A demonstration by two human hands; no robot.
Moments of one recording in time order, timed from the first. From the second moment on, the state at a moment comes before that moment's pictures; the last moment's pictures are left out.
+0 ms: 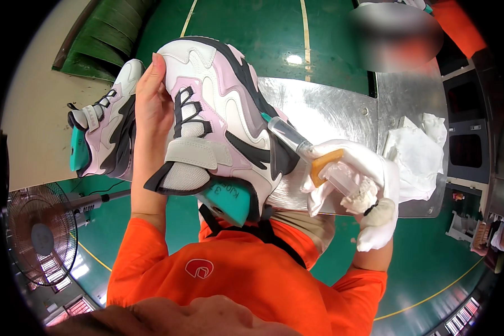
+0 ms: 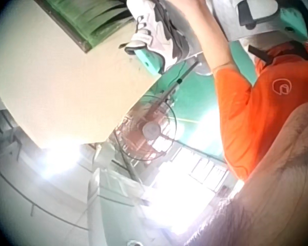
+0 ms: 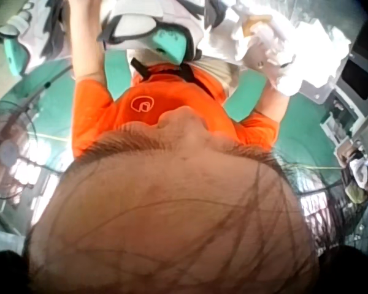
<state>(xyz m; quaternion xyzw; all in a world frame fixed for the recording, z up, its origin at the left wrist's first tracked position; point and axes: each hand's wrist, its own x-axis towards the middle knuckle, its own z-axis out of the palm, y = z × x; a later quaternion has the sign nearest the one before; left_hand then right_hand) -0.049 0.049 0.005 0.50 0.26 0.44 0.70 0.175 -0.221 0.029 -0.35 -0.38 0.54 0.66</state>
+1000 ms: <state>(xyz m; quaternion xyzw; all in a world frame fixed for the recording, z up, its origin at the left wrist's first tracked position) 0.378 0.270 -0.080 0.53 0.41 0.28 0.69 0.160 -0.319 -0.069 -0.83 -0.13 0.07 0.54</state>
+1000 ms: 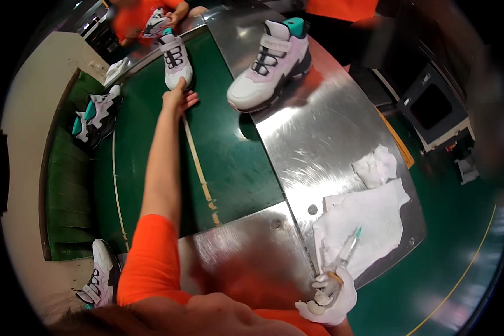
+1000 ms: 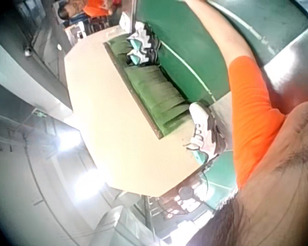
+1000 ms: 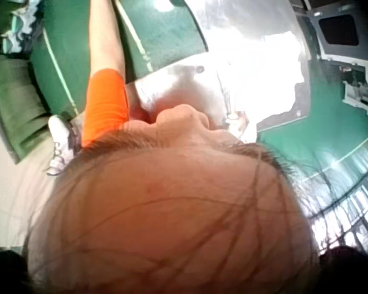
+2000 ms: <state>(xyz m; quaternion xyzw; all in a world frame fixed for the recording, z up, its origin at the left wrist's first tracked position) 0.004 -0.014 0.103 0.93 -0.10 0.23 -0.26 0.171 -0.328 -0.023 -0.68 -0.17 0.16 0.70</state>
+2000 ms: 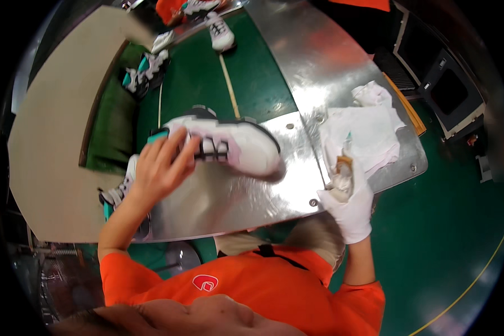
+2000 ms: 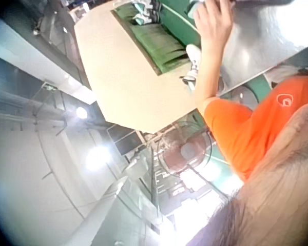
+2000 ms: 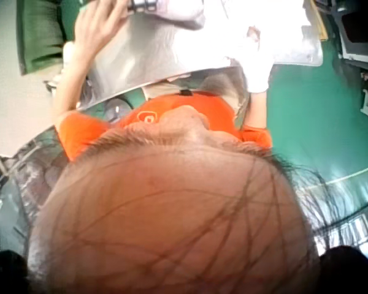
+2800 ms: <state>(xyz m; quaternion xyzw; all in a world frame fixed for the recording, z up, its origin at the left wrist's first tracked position) -0.119 -0.088 0.030 0.95 0.00 0.30 0.00 0.145 -0.318 0.034 -0.41 -0.28 0.49 0.71</state>
